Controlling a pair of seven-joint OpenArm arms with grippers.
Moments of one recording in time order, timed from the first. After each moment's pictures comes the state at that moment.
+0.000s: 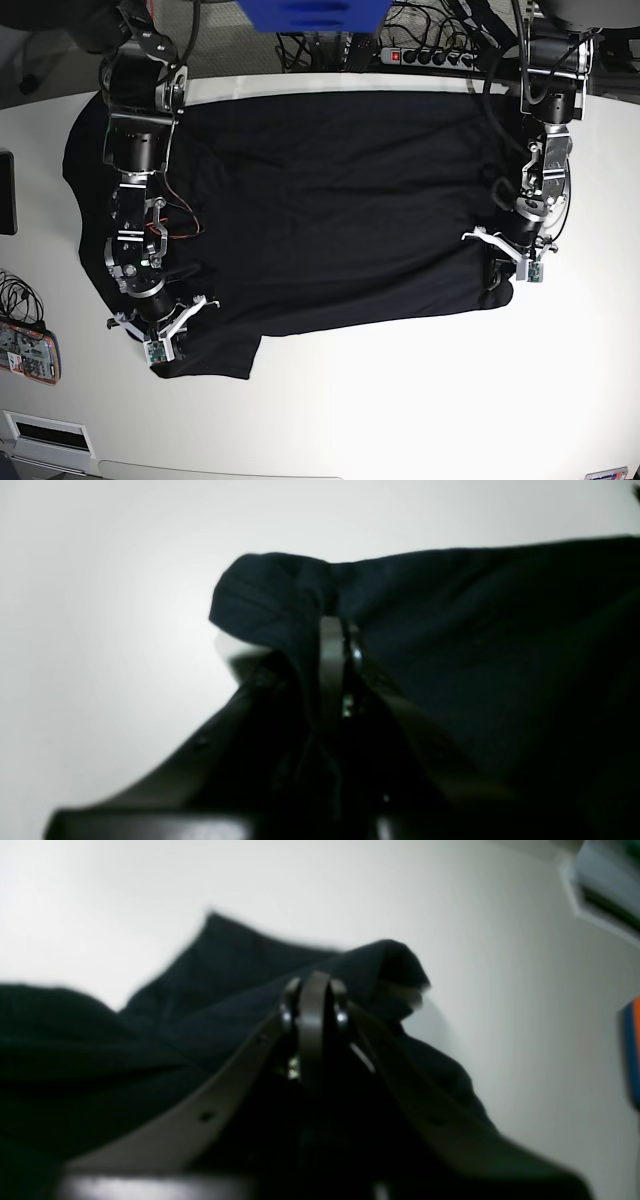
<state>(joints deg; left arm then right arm) -7.6 -21.4 2.0 45.7 -17.8 -23.1 -13.0 18.1 7.7 11.1 61.0 -9.8 21.8 -7.5</state>
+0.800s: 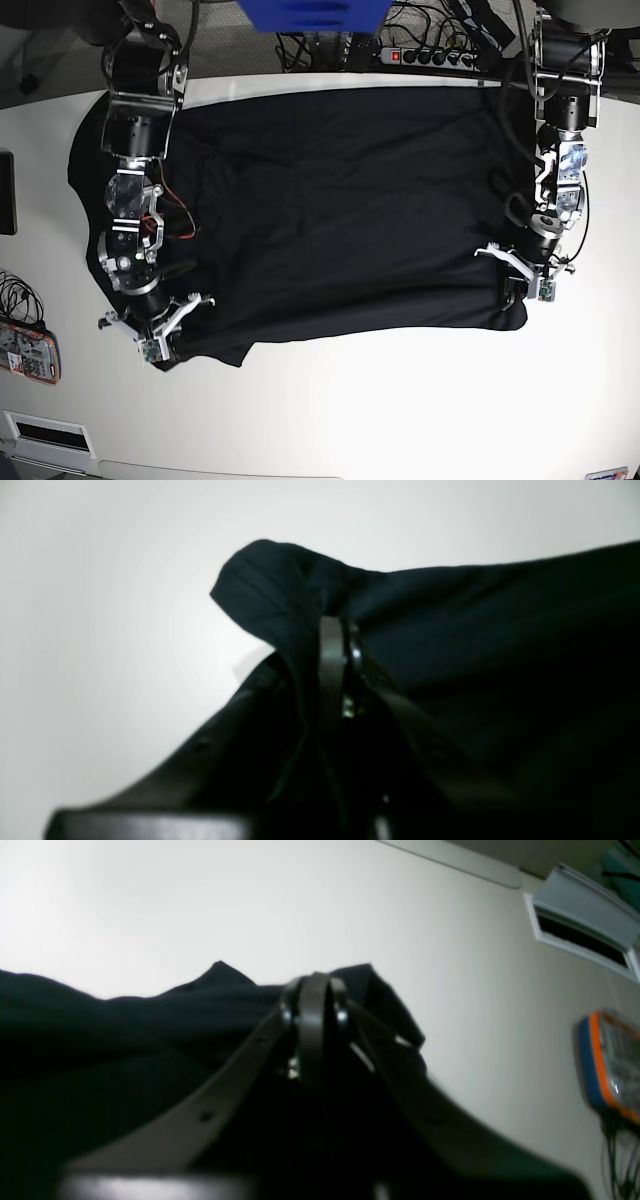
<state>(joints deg) -8.1 -24.5 2.2 53.1 -17.0 -22.0 -10.1 14.9 7.7 11.3 69.4 -9.7 21.9 -12.9</state>
